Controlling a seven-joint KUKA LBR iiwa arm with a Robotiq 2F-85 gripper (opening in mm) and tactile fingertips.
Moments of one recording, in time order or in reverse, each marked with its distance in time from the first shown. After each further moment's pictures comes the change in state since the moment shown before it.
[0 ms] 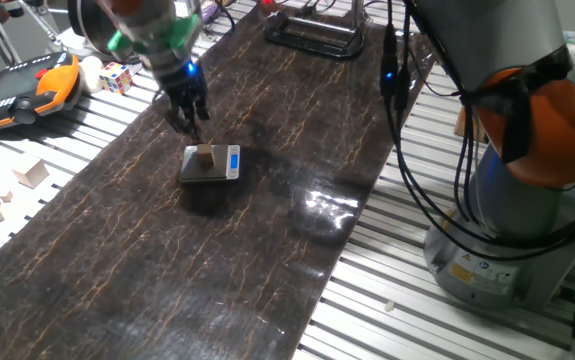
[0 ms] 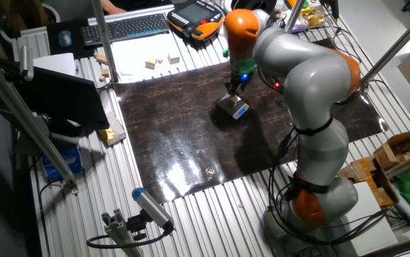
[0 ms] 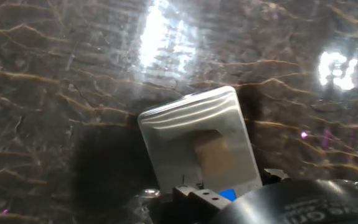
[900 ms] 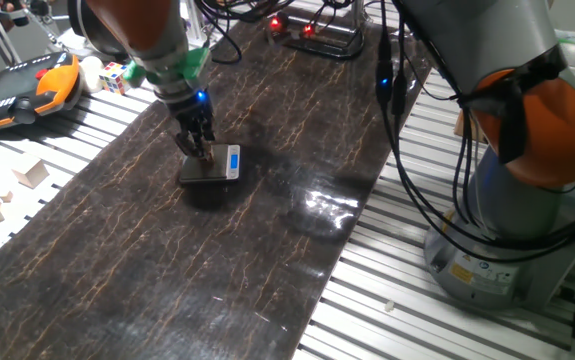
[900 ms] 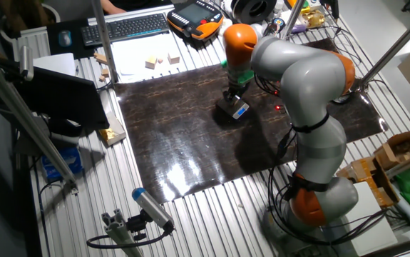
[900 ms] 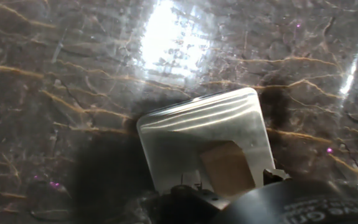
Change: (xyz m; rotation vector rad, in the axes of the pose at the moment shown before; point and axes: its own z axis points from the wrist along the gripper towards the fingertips) arm -0.005 0.005 0.051 -0.033 -0.011 -0.032
